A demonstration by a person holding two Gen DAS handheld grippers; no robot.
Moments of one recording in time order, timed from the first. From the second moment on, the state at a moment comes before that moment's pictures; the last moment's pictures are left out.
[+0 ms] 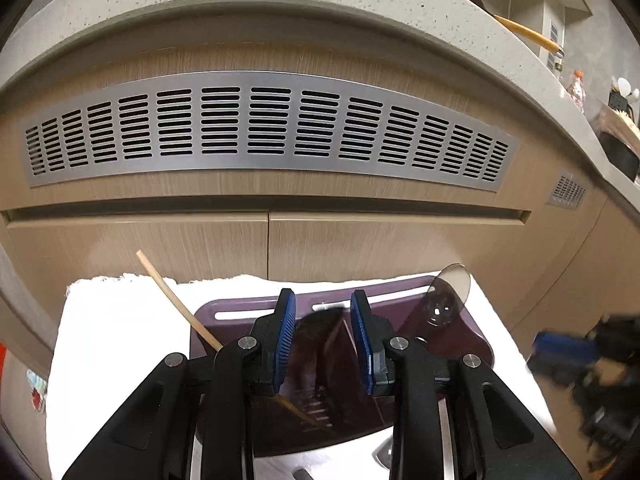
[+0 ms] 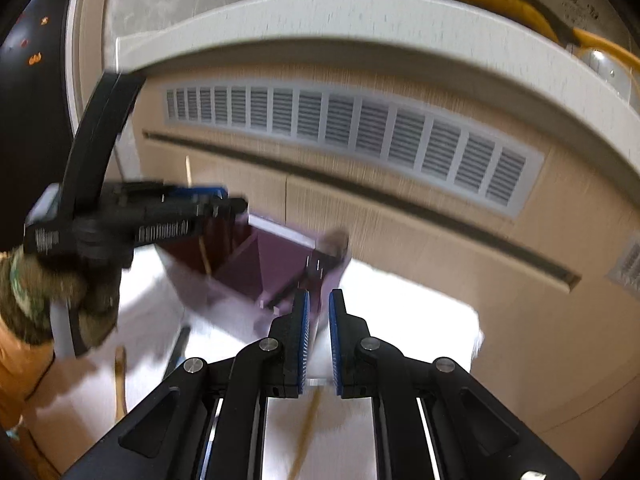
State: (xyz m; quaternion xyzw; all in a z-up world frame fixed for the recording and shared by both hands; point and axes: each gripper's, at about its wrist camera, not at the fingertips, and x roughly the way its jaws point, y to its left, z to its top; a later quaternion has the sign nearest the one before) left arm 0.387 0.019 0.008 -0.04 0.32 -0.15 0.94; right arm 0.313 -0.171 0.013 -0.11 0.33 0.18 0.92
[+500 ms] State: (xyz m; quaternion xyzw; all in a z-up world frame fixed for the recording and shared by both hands) left arm 0.281 0.038 -0.006 -0.02 0.34 -0.15 0.93; right arm 0.281 -0.200 -0.082 -0.04 0.44 0.15 0.88
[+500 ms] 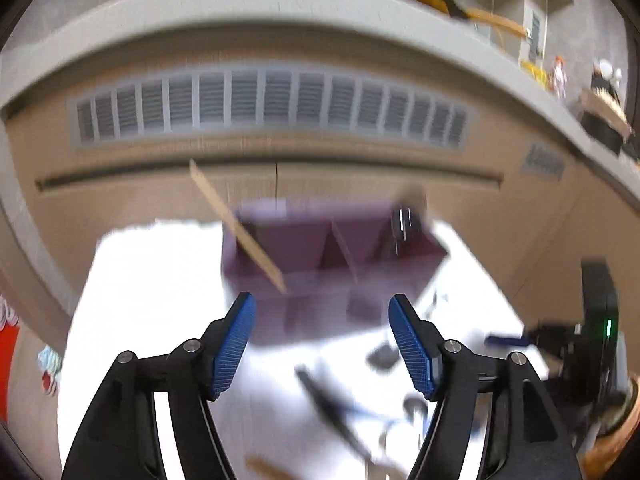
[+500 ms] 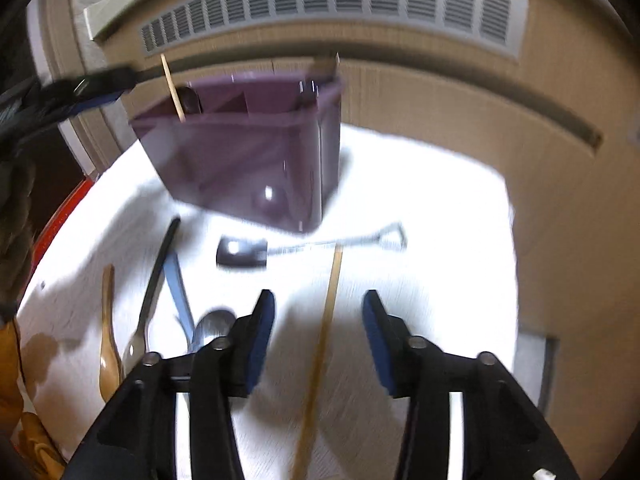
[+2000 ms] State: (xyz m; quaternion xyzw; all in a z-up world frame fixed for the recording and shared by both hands) left arm 0.158 0.092 -0.073 -0.10 0.40 -0.07 0.91; right arm 0.138 -0.099 -0.085 -0.16 0.39 0.25 0.87
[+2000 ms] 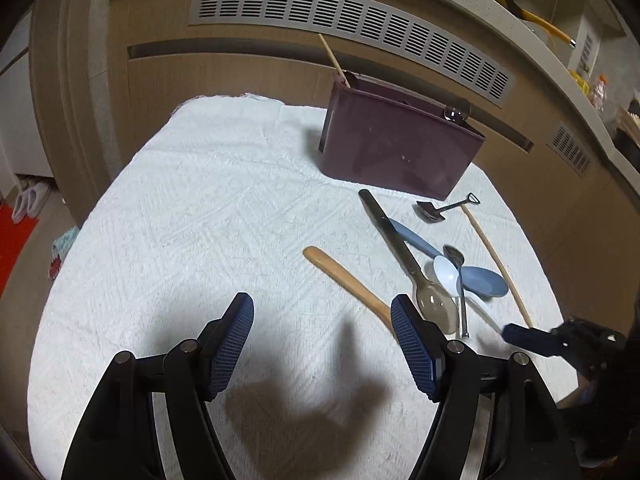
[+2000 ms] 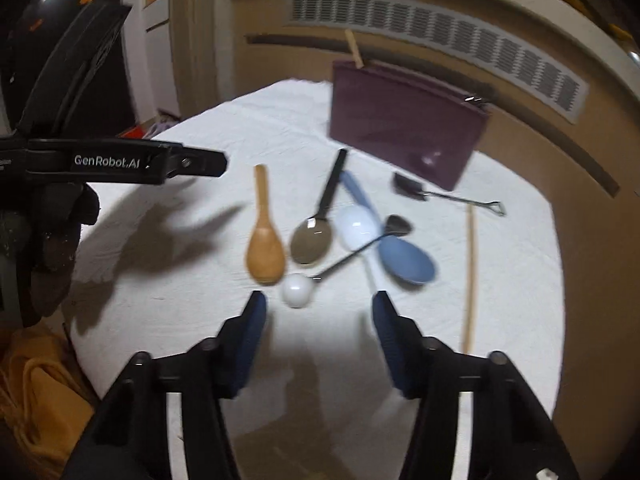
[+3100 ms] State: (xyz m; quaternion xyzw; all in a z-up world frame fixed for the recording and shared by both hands) left arm 0.163 -0.024 -0.082 0.03 0.41 -0.17 0.90; right arm 0.196 -0.190 0.006 -0.04 0.33 0.16 0.93
